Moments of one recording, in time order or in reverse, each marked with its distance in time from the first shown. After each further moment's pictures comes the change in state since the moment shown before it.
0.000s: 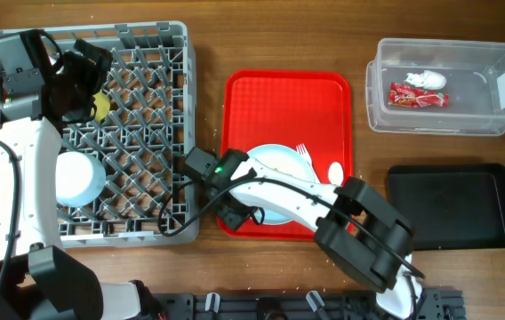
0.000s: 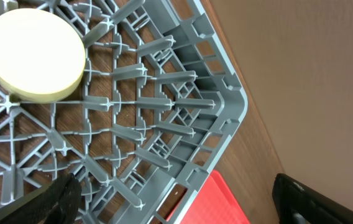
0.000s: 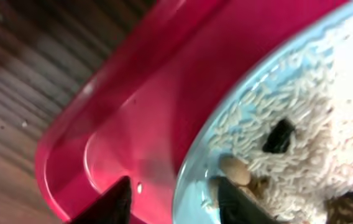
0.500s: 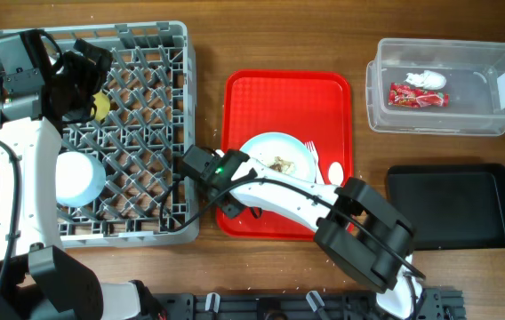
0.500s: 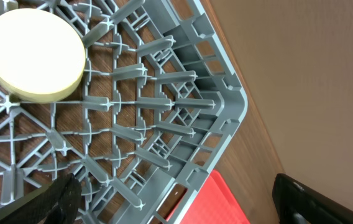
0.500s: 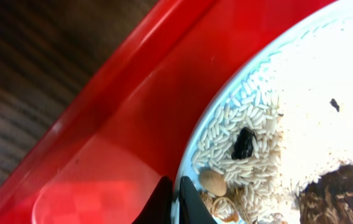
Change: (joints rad) left arm 0.000 0.000 0.000 0.000 0.000 0.000; right arm 0.000 -0.002 -0.005 0.090 0.186 0.016
